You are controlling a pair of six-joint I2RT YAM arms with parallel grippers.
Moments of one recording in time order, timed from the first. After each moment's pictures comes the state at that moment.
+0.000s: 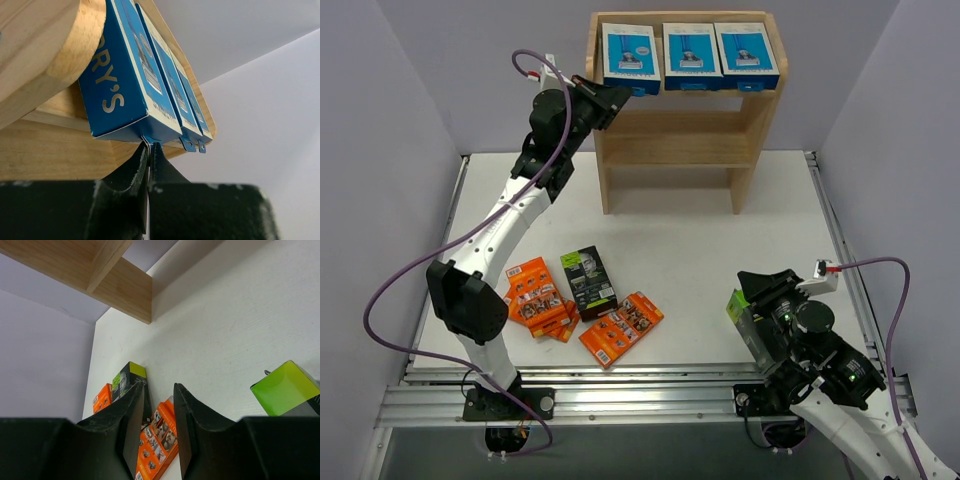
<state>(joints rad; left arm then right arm) -0.46 1.79 1.87 0.07 0.02 -1.09 0.65 0.26 0.53 -0.49 0.42 0.97</state>
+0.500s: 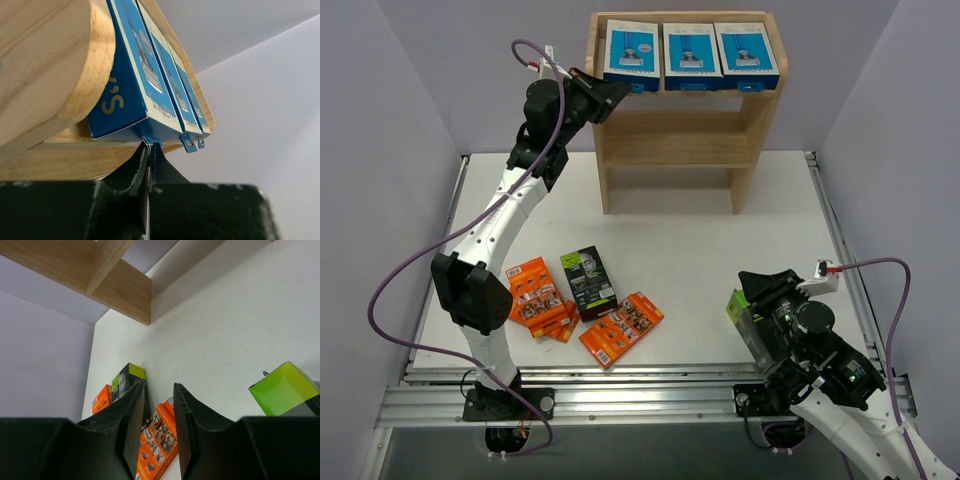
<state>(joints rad) -0.40 1.87 1.98 0.03 0.17 -1.11 0.65 0.25 0.52 -0.49 0.43 0.96</state>
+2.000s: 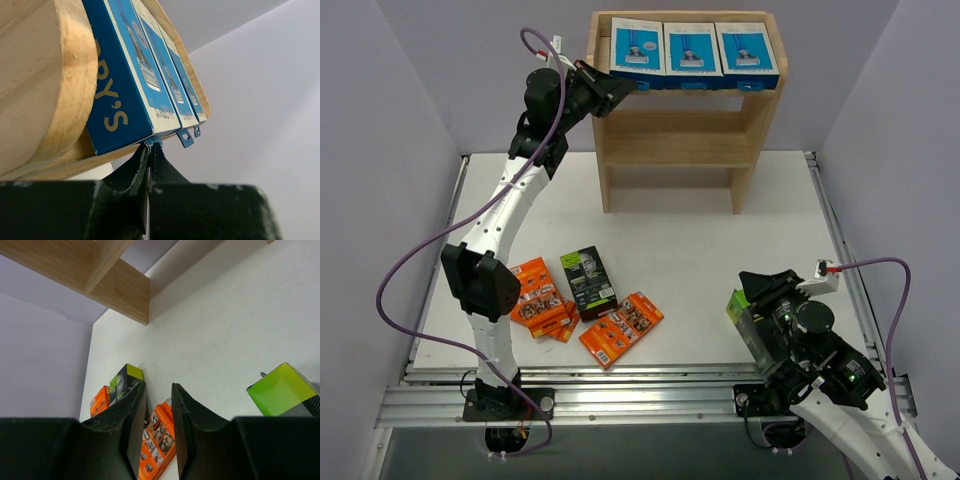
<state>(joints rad) -0.37 1.98 2.15 -0.03 0.32 -1.12 0.65 0.25 0.52 -0.49 0.44 0.96</state>
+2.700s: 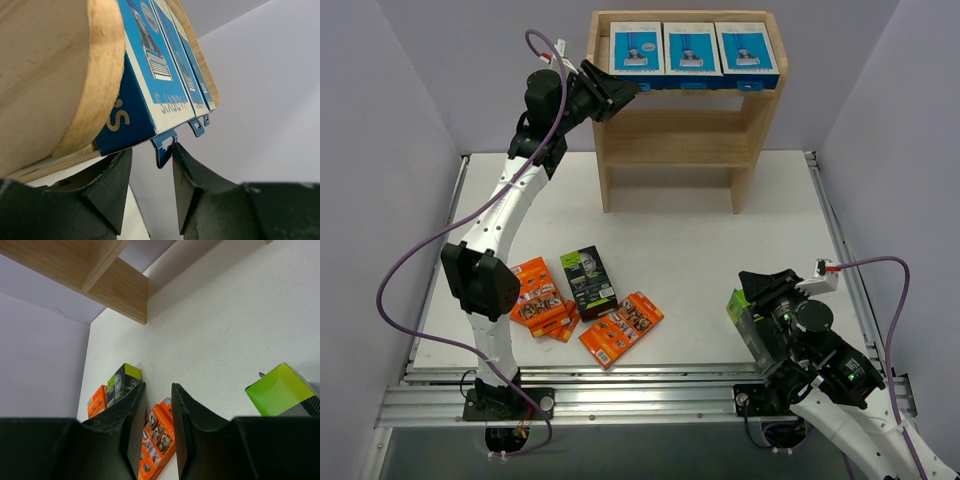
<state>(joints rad) -0.36 1.99 2.14 -0.06 0.38 -1.10 0.65 0.26 0.52 -0.49 0.44 0.95</state>
